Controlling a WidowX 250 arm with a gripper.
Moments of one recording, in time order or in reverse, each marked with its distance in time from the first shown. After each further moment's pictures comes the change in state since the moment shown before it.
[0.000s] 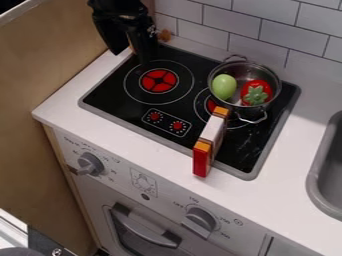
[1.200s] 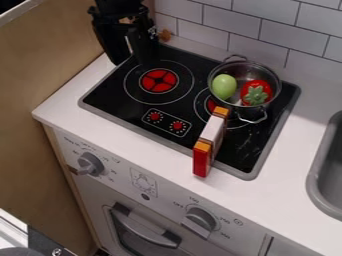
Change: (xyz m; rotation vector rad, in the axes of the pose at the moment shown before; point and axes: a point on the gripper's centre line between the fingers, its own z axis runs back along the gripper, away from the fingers) arm -0.014 -0.012 0.003 -0.091 0.079 0.050
